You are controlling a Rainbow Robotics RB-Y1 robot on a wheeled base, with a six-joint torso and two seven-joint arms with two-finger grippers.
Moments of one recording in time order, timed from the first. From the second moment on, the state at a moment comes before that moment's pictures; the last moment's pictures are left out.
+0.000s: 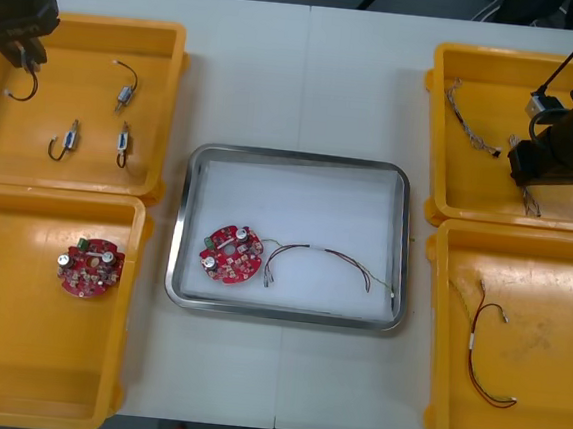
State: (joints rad) right arm -1.01 -0.70 0.27 -0.68 -0.81 1.28 1.75; left arm -1.05 0.96 -0.25 -1.48 0.96 1.91 -0.73
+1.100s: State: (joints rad) right arm -1.02 -0.76 0.10 -0.95 -0.80 1.67 1.88; left arm -0.80 0.37 -0.23 -1.81 0.31 1.91 -0.35
